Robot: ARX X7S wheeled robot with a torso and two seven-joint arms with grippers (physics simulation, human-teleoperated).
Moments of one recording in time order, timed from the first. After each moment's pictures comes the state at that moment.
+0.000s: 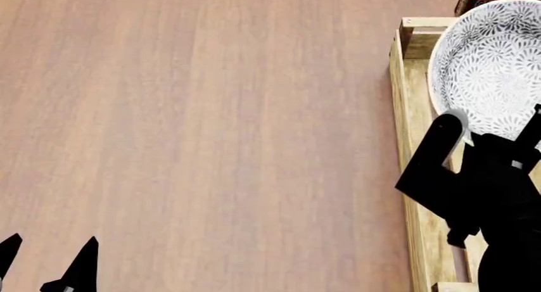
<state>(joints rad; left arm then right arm) -0.01 -0.41 -0.01 0.69 -0.76 -0.61 -0.28 0.96 0.84 -0.97 0.07 -0.10 0.64 -0.04</state>
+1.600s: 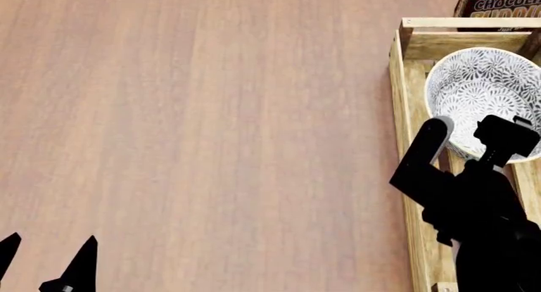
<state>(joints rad) -0.02 -0.44 0.00 0.68 -0.78 -0.60 -0.30 1.02 0.62 -0.99 0.56 -0.13 0.42 -0.02</state>
